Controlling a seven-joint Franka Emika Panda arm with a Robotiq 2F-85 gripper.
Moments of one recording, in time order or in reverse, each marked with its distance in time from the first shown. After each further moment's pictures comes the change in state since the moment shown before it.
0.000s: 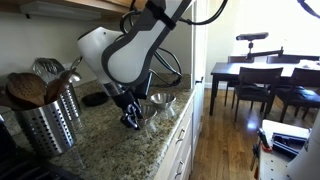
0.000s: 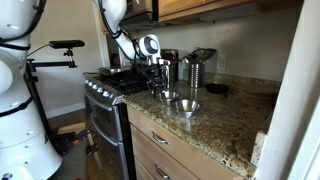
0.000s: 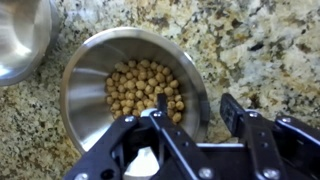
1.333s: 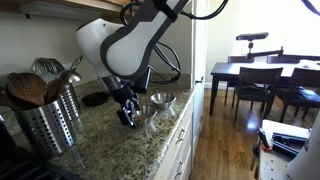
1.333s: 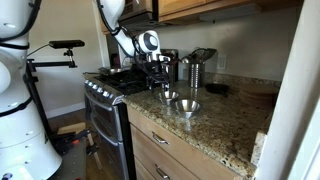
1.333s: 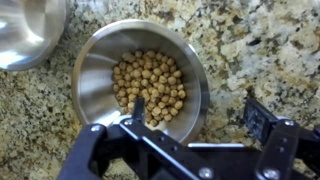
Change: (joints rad) arm -0.026 -0.031 0.028 -0.001 0.001 0.000 -0.043
